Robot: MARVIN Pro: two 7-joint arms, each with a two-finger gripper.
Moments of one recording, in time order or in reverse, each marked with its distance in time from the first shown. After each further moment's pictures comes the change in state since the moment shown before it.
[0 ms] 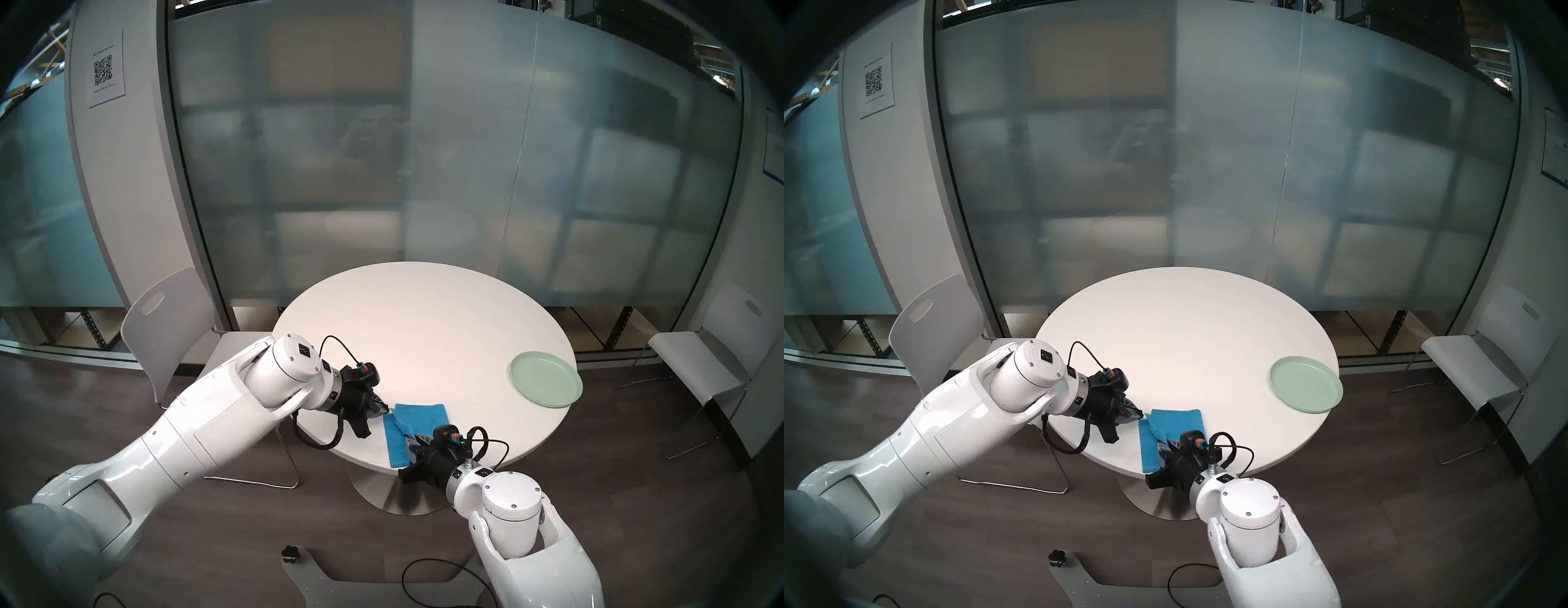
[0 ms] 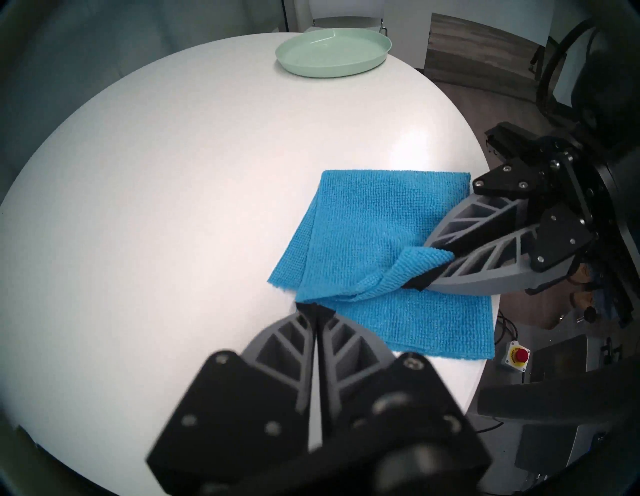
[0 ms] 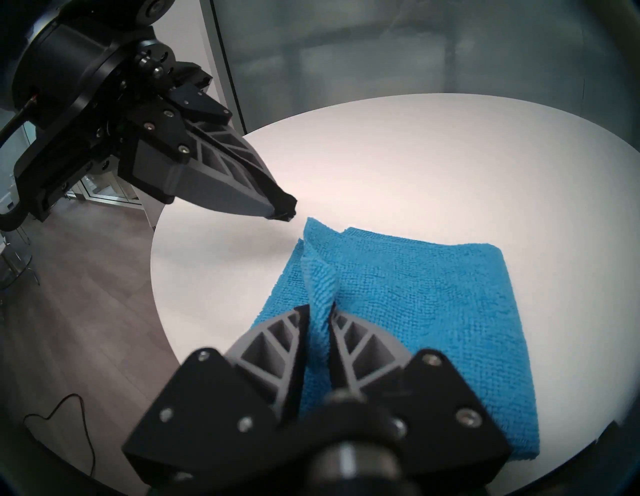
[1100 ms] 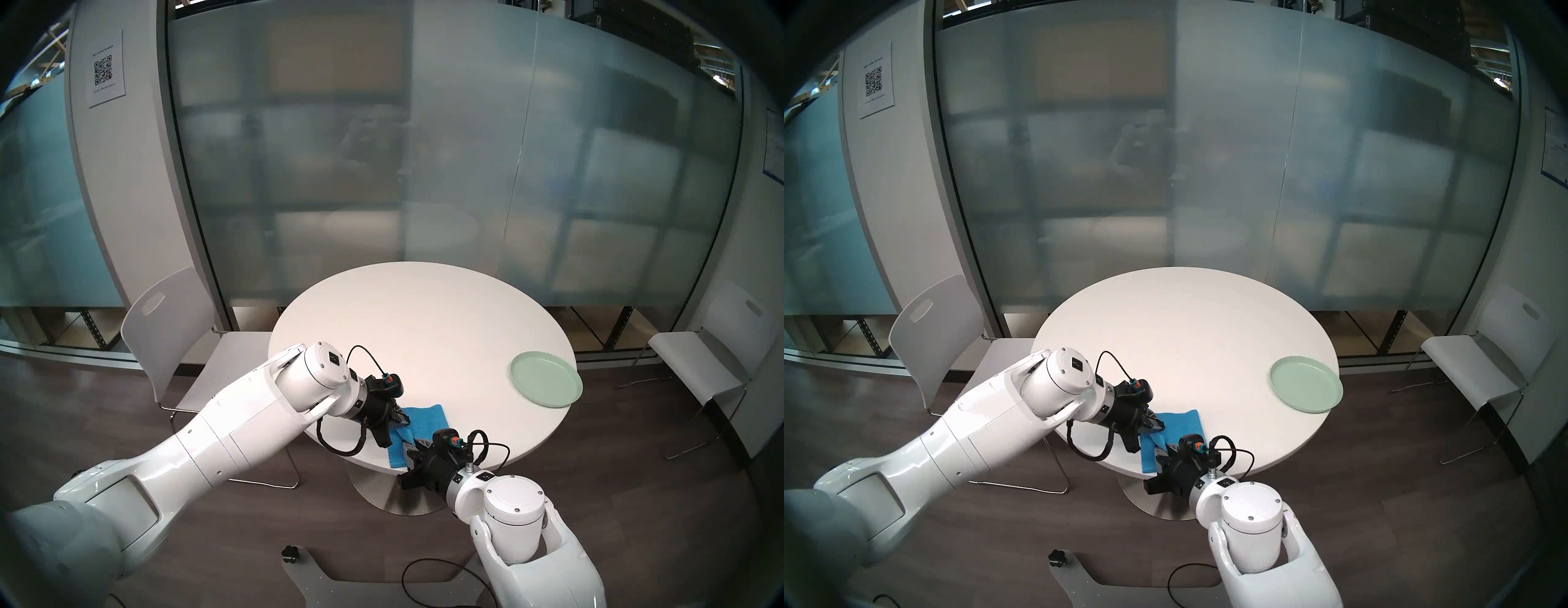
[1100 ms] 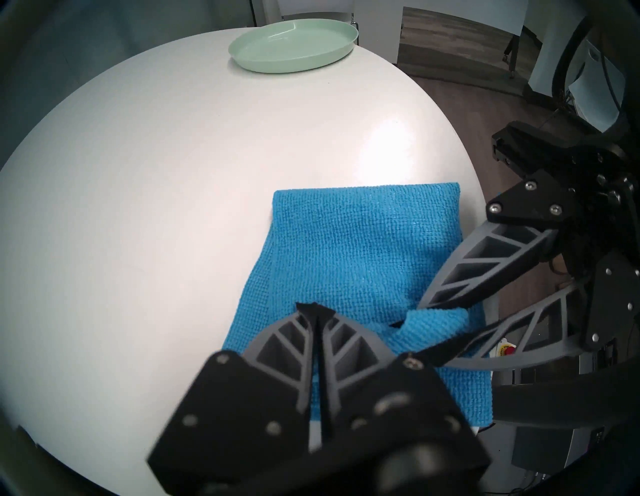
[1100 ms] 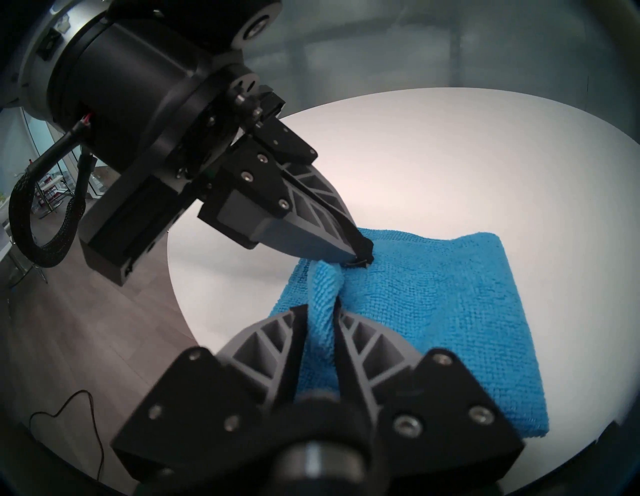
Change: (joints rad) left arm -0.044 -0.086 0.082 0.098 0.036 -0.033 -0.014; right arm -0.040 0.001 0.002 -0.042 0.000 0.024 0.014
